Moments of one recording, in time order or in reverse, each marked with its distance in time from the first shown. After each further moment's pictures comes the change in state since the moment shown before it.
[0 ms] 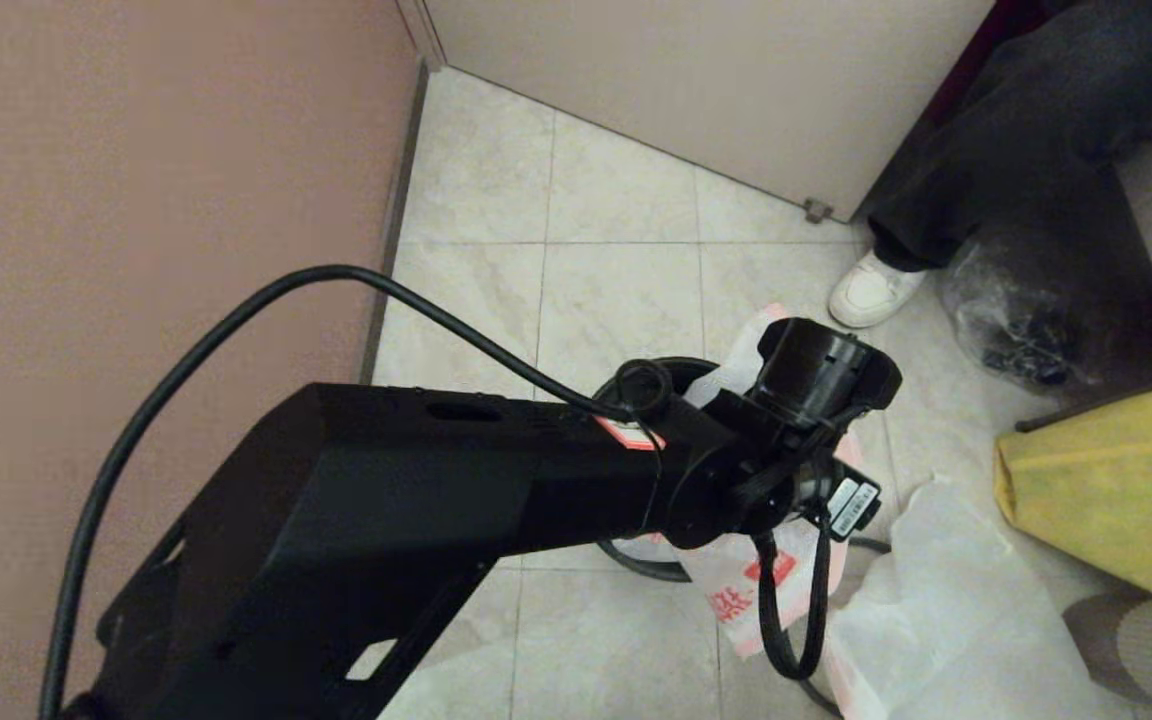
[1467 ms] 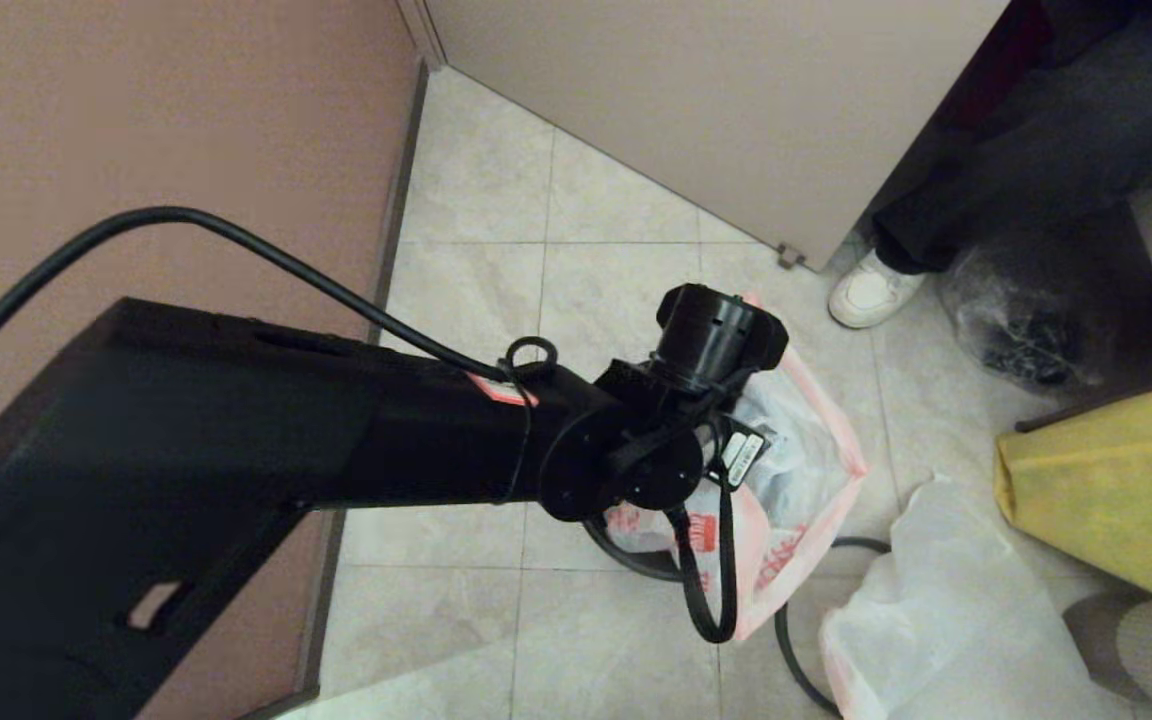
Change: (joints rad) left arm 0.094 -0.208 0.305 -0.102 0.207 -0.023; right arm 0.000 0.000 0.000 0.000 0.000 0.000
